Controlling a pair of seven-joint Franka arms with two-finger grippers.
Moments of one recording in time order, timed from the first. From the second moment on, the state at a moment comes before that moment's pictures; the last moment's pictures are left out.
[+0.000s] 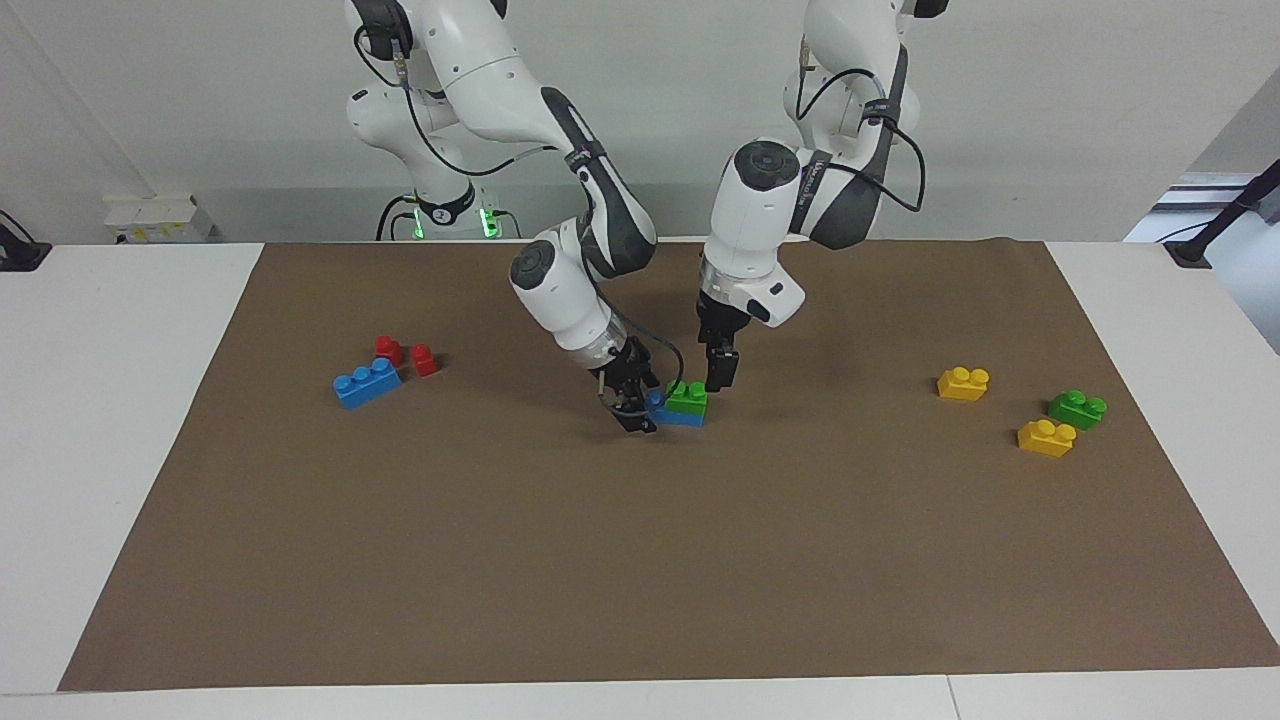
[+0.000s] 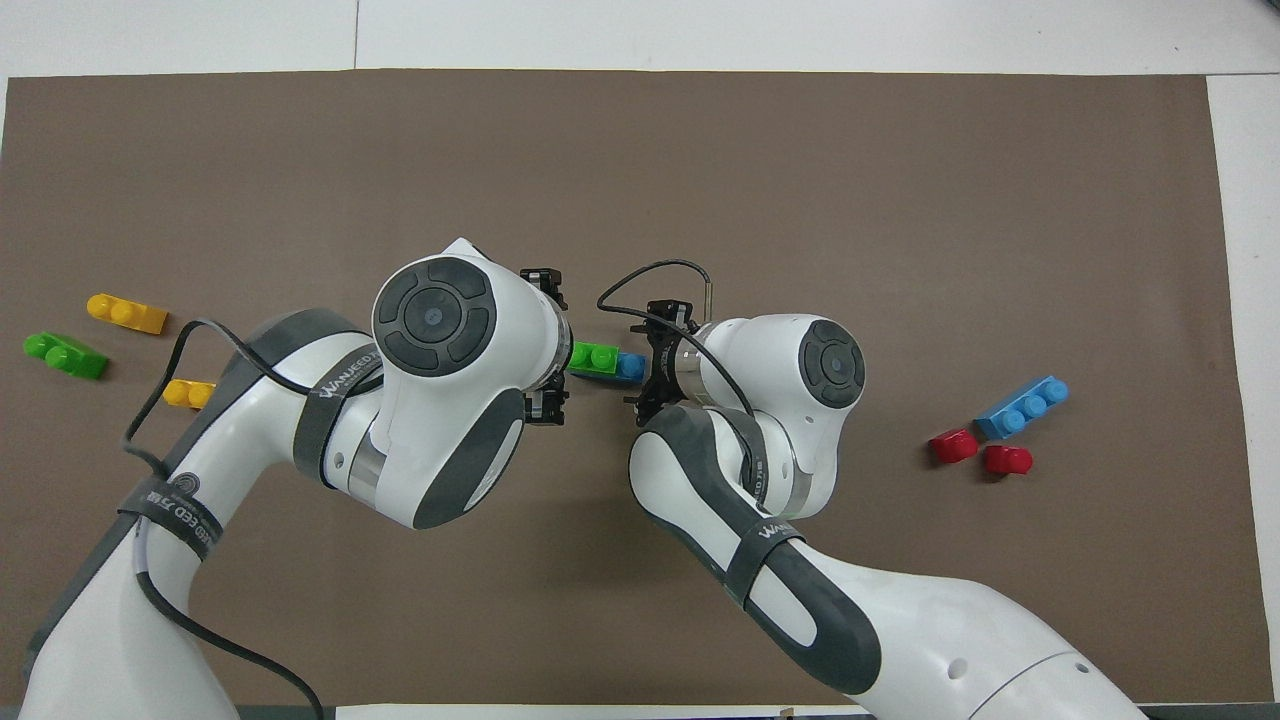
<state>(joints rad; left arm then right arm) -0.54 0.18 -0.06 -1.89 -0.03 2.19 -2.08 0.57 0.40 0.02 -1.99 0.74 2.66 1.64</state>
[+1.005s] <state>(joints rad) -0.55 0.29 -0.07 -1.88 0.00 2.24 -2.12 0.60 0.40 0.02 -1.99 0.74 2.66 1.60</state>
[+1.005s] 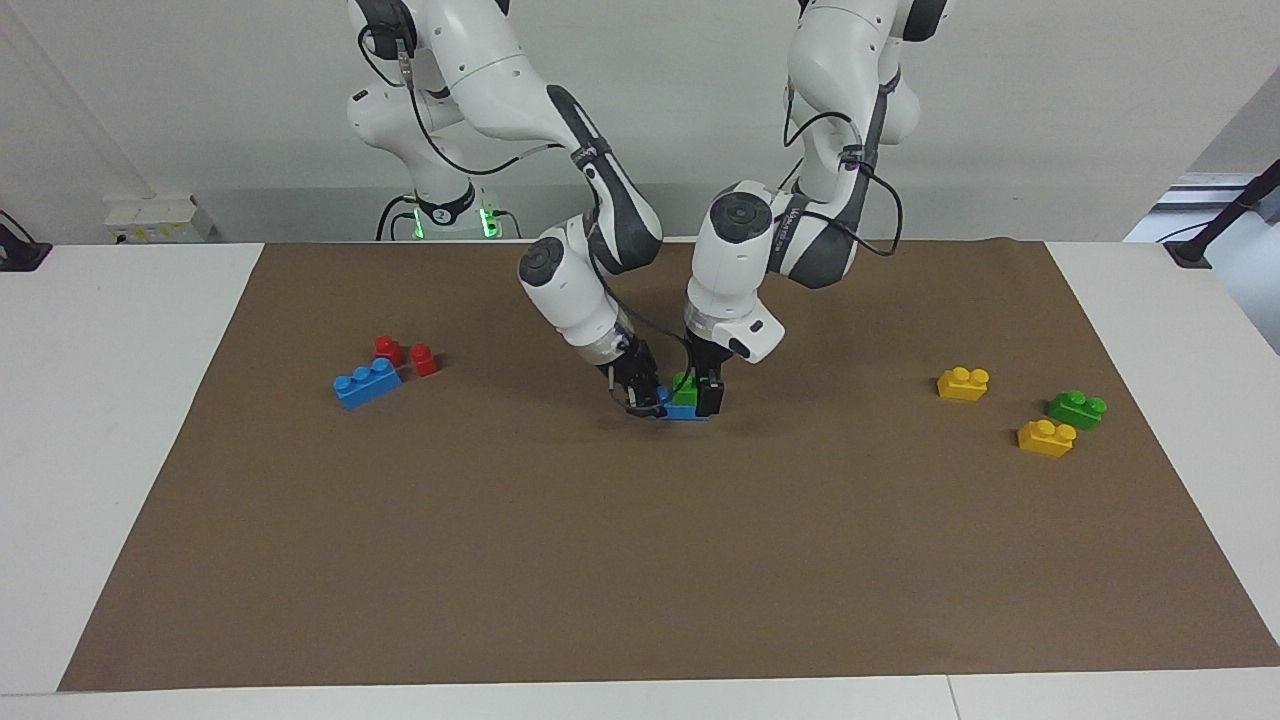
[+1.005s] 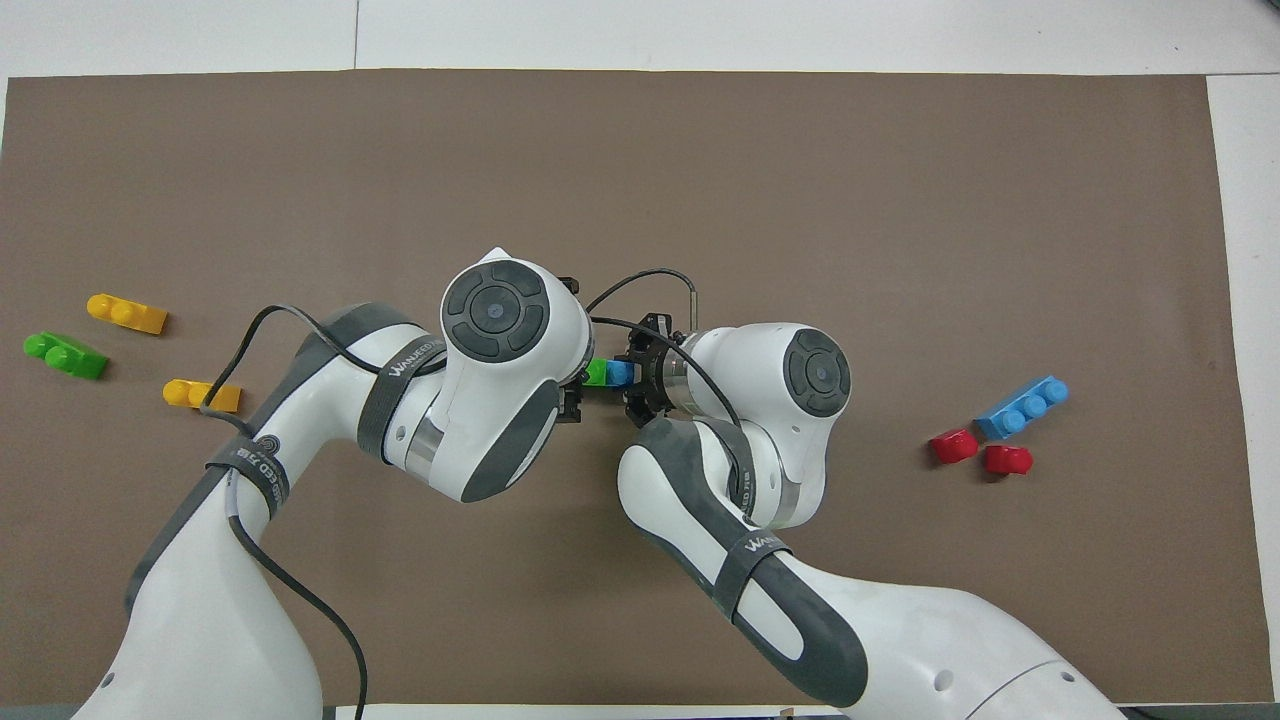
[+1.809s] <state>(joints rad) -0.58 0.30 -0.07 -1.91 0.01 2.21 -2.13 0.61 0.40 0.02 -1.99 0.74 2.66 1.58</state>
